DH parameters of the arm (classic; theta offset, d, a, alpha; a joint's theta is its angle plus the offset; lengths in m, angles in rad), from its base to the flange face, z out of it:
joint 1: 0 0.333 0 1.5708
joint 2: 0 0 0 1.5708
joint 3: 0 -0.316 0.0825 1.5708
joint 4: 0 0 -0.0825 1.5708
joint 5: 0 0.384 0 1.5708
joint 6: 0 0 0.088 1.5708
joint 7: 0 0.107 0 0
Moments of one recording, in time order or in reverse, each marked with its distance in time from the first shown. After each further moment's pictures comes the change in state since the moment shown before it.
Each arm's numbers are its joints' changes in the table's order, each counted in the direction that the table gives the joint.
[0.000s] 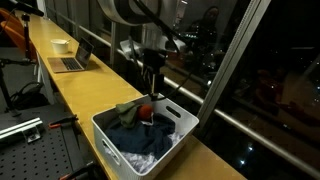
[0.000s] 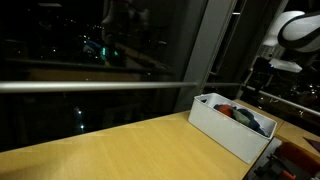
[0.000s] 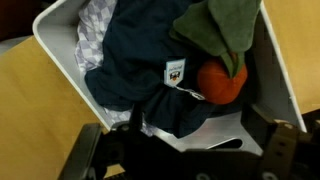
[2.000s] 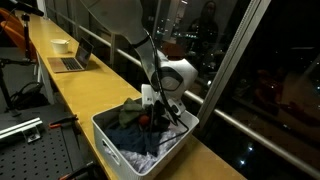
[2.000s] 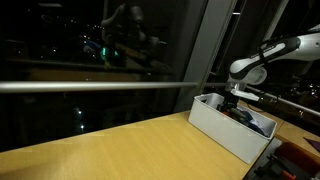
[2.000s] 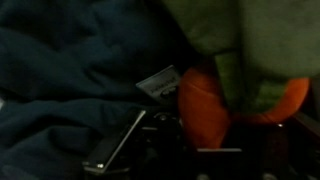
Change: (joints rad) arm -0.028 -0.610 0.014 -0.451 0.280 -0.207 -0.028
